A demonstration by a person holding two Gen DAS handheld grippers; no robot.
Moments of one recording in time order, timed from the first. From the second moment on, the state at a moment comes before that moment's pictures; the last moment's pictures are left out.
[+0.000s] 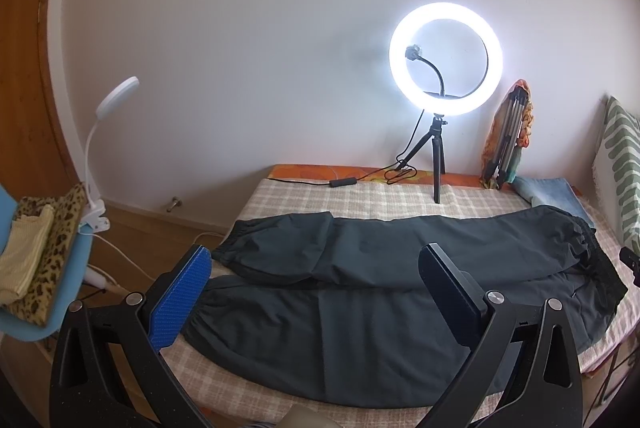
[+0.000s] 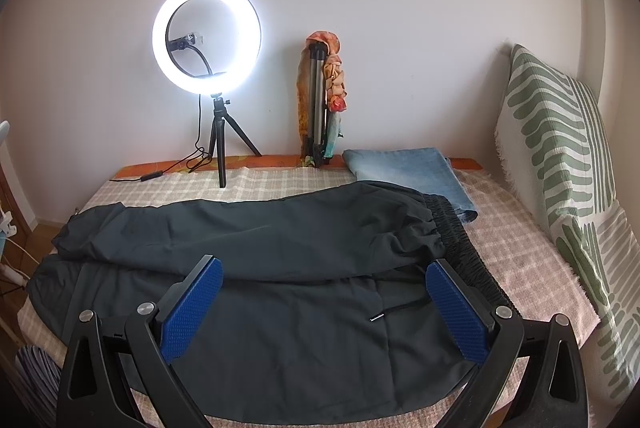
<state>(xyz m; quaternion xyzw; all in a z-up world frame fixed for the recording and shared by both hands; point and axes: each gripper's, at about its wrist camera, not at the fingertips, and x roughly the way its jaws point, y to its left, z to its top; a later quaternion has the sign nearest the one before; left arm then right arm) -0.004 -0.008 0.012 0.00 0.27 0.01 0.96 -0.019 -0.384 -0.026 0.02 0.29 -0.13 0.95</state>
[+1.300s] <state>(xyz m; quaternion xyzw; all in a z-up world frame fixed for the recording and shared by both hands) -0.003 -0.005 0.008 0.00 0.27 0.00 0.96 -0.015 -0.379 -0.028 0.01 0.30 -0.12 0.95</state>
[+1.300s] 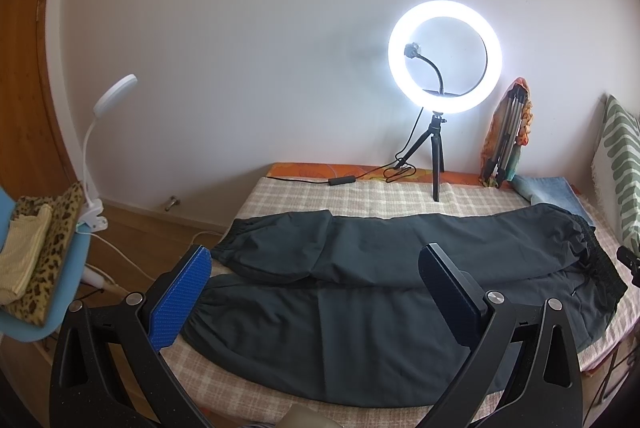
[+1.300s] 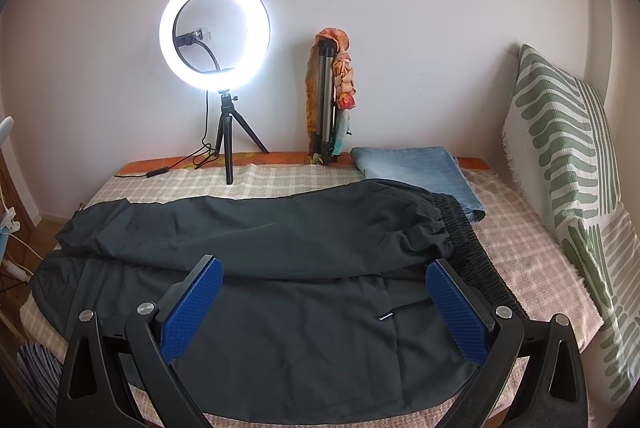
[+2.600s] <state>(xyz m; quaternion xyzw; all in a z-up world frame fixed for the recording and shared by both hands) 0.102 0.069 -0.041 0.03 0.33 -0.01 0.94 0.068 -0.392 -0.042 -0.04 0.30 -0.05 0.95</state>
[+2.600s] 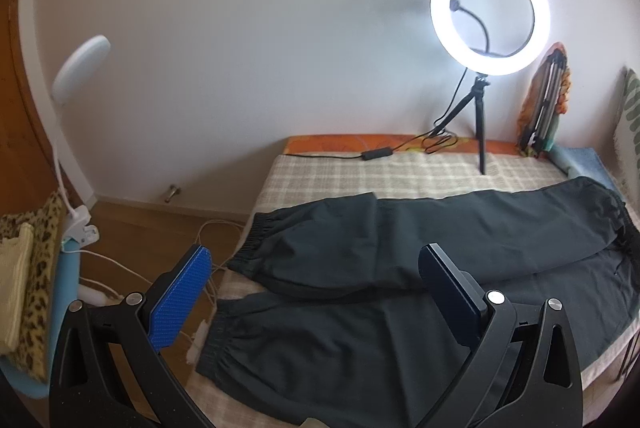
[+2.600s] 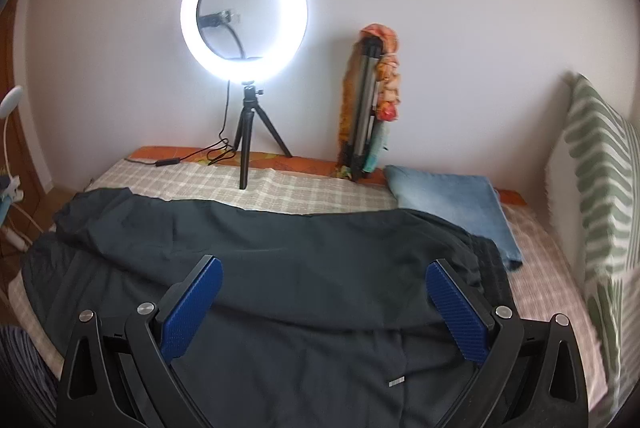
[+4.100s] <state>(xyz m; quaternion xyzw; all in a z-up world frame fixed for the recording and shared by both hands) 0.318 0.136 -0.197 0.05 0.50 0.02 0.86 0.369 -0.328 -0.206 -0.16 0.51 0.18 0.83</state>
